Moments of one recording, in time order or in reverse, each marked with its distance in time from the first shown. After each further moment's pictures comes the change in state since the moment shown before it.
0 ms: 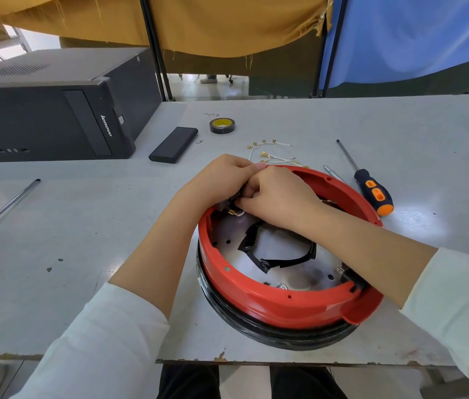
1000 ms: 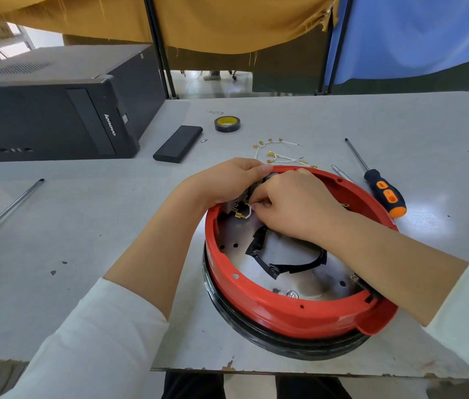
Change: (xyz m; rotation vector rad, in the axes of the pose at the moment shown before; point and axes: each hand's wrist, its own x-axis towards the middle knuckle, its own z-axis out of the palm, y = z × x) left_hand 0.001 0.001 -0.004 -0.069 -0.173 0.008; right_hand -0.010 0.004 -0.004 -0.290 0.067 -0.231
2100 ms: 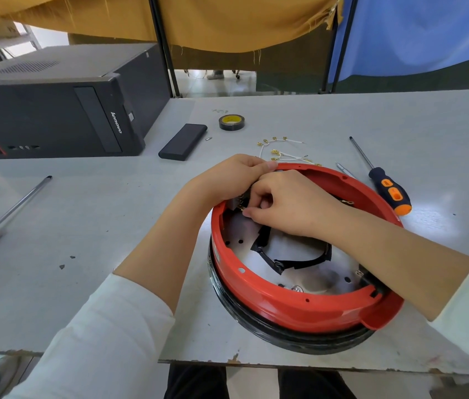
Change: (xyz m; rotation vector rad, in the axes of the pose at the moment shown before) left_hand 0.003 -0.006 0.000 -0.050 0.056 0.045; right_hand 0.002 -0.008 -0.004 0.336 -0.156 0.058
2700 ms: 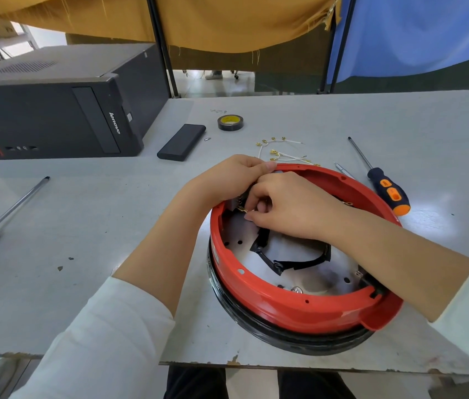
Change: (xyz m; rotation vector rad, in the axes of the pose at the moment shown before) left_hand -0.005 0.005 0.000 0.012 -0.016 -0.029; right_hand -0.001 0.003 0.000 -0.027 -0.017 -0.047
